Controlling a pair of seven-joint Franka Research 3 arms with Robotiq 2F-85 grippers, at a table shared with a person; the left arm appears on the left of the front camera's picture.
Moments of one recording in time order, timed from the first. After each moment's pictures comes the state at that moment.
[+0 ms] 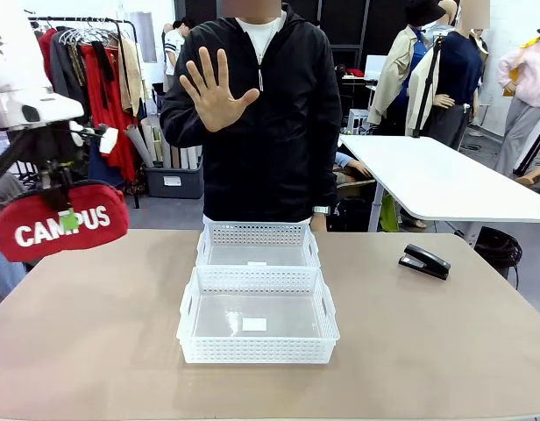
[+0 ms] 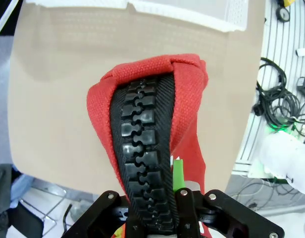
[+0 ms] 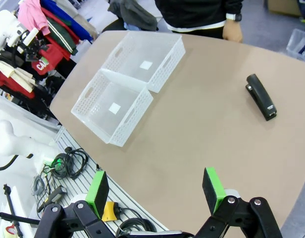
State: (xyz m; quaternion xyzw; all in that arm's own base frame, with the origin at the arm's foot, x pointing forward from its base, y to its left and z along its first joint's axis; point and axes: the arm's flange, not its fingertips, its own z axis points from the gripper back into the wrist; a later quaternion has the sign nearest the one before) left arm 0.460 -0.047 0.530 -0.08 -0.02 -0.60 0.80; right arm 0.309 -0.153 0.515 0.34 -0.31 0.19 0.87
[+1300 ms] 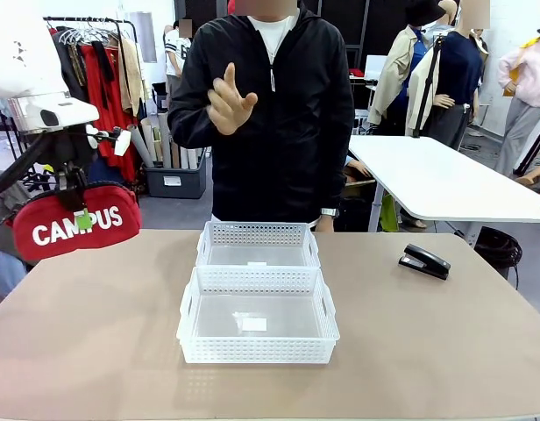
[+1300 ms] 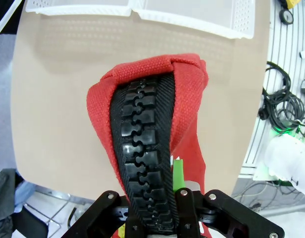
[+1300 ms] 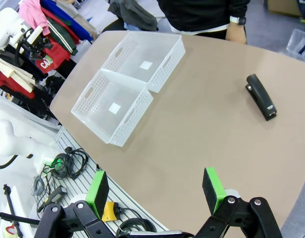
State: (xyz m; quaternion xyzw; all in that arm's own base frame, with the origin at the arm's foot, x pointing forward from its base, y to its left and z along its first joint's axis) left arm 0.473 -0.059 0.525 -0.07 -0.03 -0.61 0.79; right arm 0.309 -0.153 0.515 0.34 -0.31 0.19 0.87
